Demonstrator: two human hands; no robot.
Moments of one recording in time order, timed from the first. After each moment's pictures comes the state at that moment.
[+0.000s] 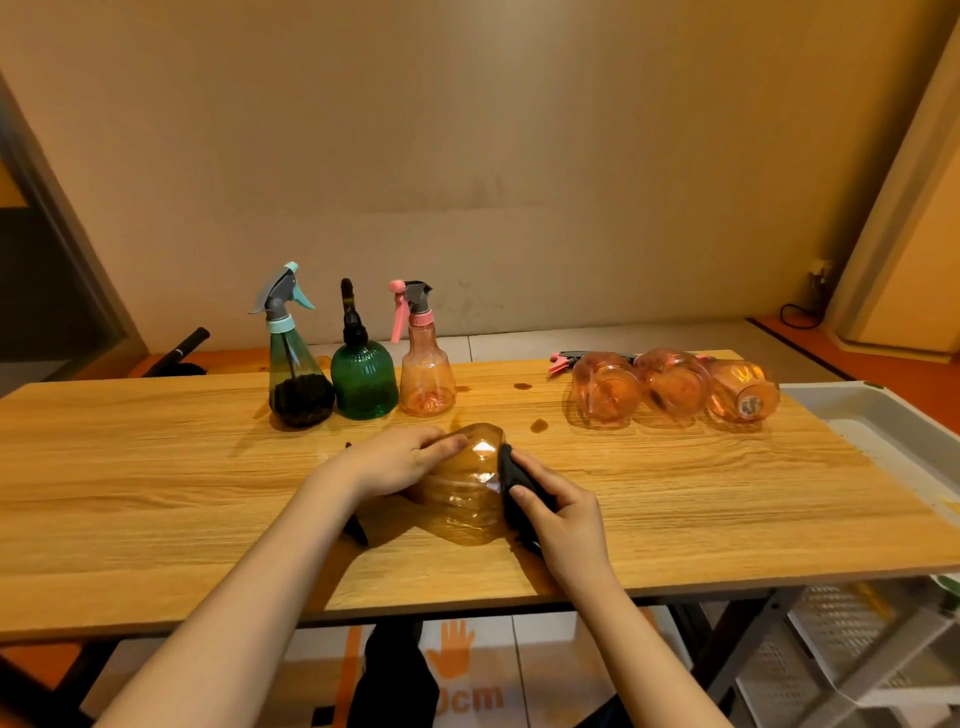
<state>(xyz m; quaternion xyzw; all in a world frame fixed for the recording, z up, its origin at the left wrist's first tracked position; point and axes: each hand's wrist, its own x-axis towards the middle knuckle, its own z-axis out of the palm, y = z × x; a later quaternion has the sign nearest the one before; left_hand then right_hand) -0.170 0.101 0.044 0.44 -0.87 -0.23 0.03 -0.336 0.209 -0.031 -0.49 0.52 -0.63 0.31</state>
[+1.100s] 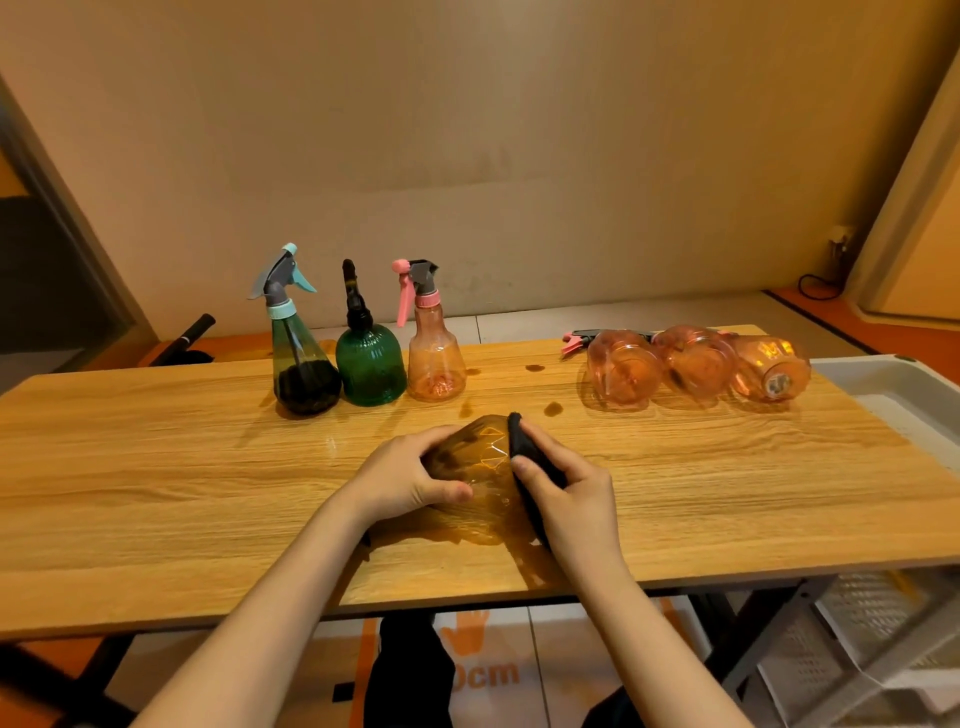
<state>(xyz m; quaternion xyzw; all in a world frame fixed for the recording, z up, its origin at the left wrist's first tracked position) -0.158 0.095 -0.002 0.40 -0.82 -0.38 0.16 -0.319 0.208 -0.008 -0.45 0.53 -0.65 0.31</state>
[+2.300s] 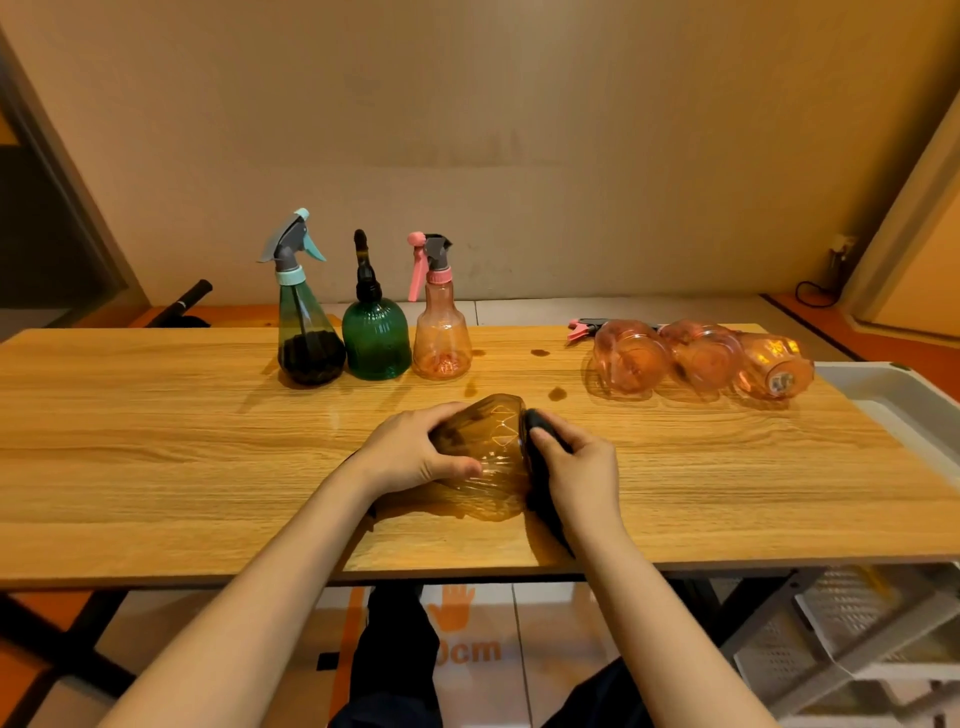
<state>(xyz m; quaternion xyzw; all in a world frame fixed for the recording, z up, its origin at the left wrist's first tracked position) -0.158 0.099 0.000 0.42 -0.83 -0.34 0.15 -0.321 0.192 -0.010 -0.35 0.62 -0.62 0.32</state>
